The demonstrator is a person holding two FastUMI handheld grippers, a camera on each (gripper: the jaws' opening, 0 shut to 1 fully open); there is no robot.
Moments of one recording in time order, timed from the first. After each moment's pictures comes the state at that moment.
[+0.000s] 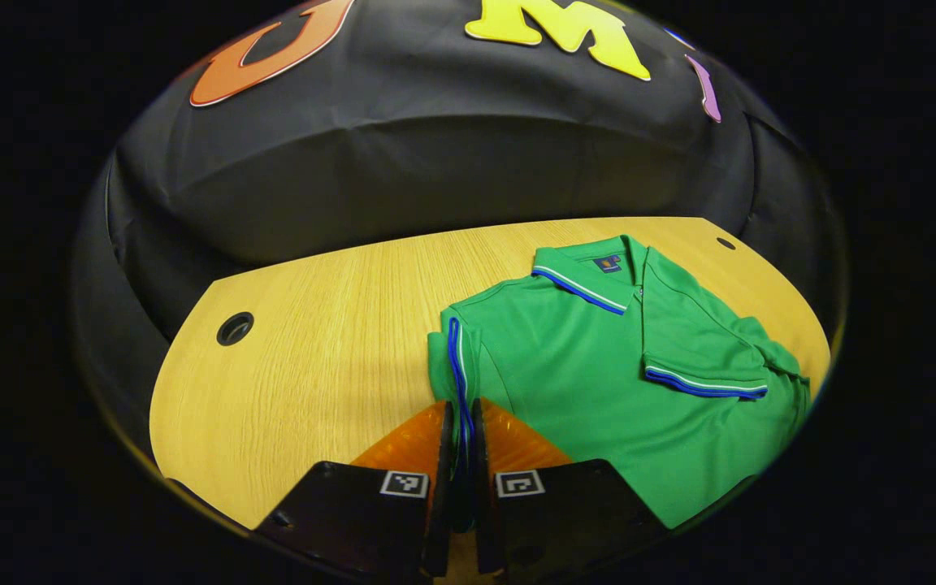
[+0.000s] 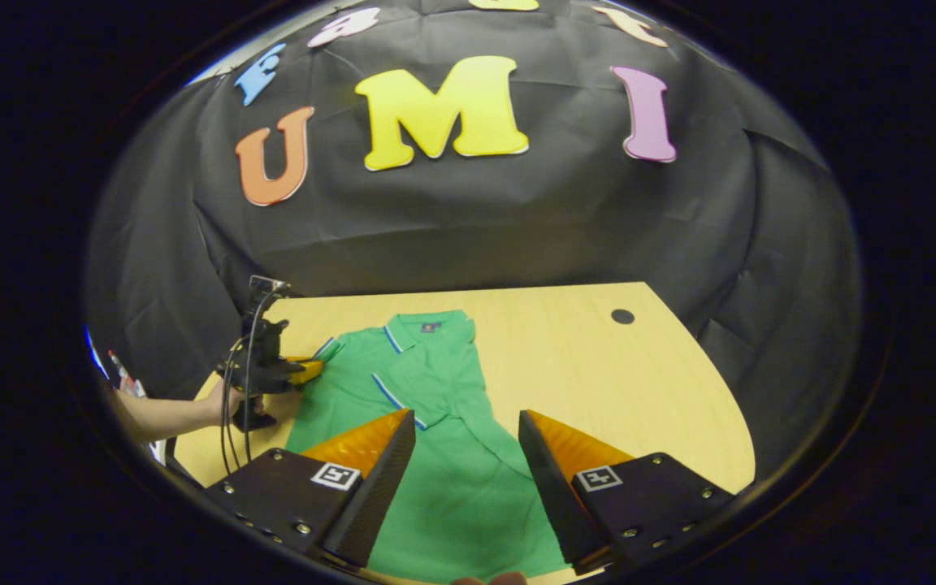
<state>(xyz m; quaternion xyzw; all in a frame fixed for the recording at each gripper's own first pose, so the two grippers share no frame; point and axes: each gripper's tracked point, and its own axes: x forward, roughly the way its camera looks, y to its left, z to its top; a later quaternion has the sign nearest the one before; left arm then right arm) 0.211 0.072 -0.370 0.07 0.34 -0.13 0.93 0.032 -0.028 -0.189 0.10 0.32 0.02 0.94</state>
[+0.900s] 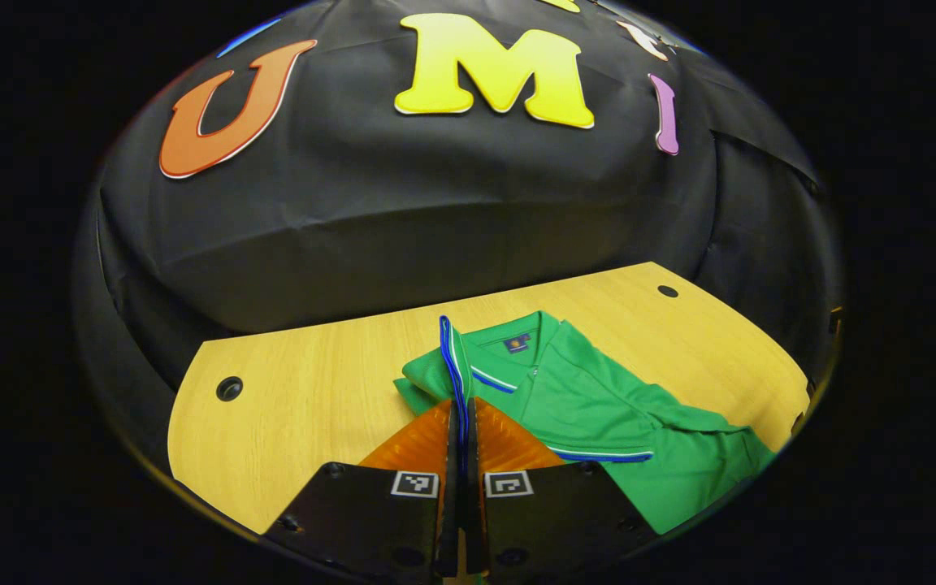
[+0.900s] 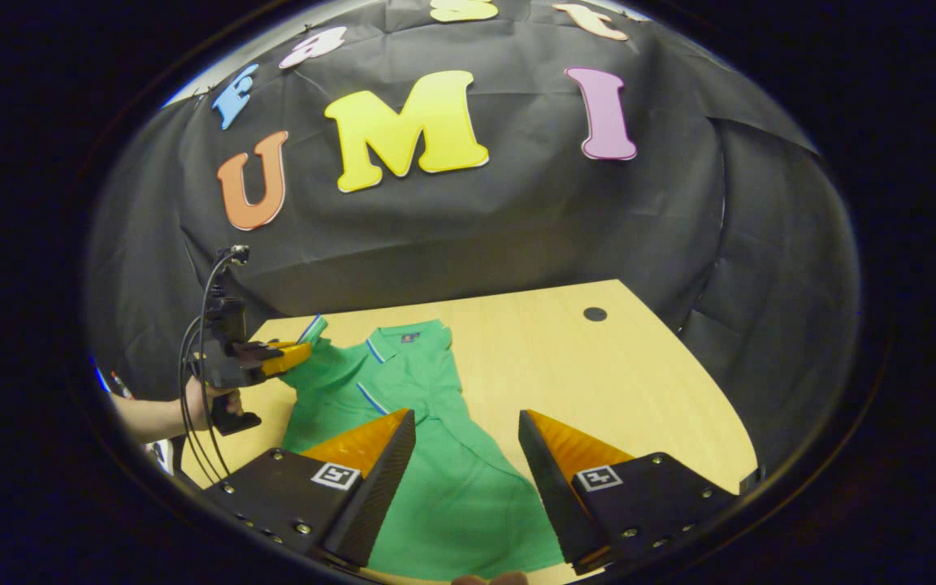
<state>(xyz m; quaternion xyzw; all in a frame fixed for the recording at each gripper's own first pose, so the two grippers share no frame) 0.189 -0.026 -0.264 0.06 0.27 -0.18 0.94 0.010 -0.070 -0.178 0.12 0.29 -0.01 0.95</state>
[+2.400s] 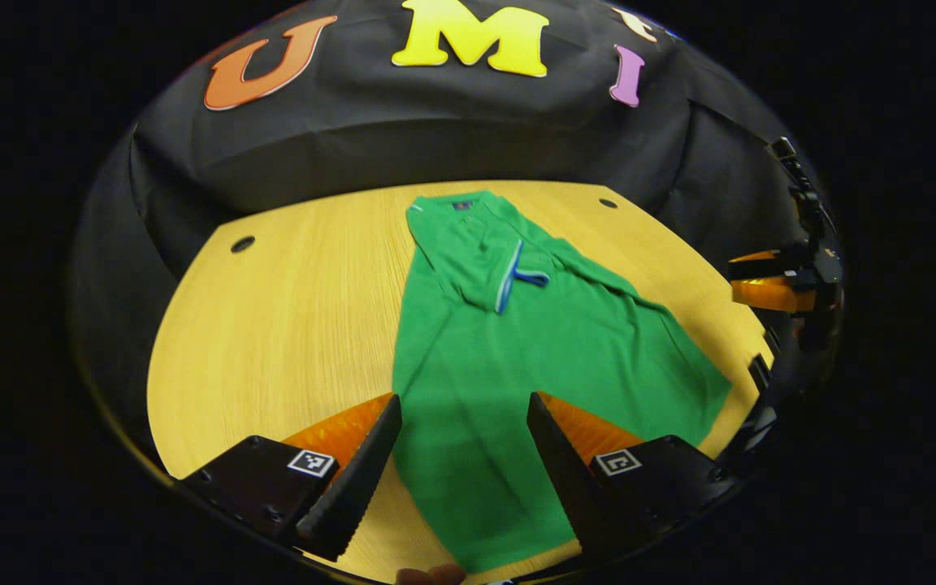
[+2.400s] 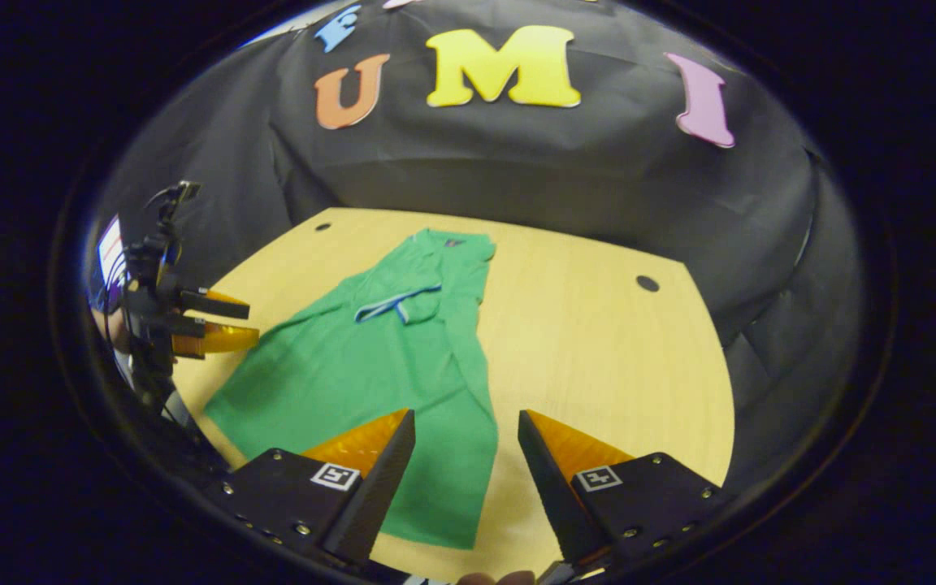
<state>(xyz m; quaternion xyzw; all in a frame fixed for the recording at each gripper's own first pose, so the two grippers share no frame) -0.094 -0.013 -0.309 0.02 0.43 -0.21 0.88 -0.062 -0.084 -0.292 -0.03 0.40 0.20 0.89</state>
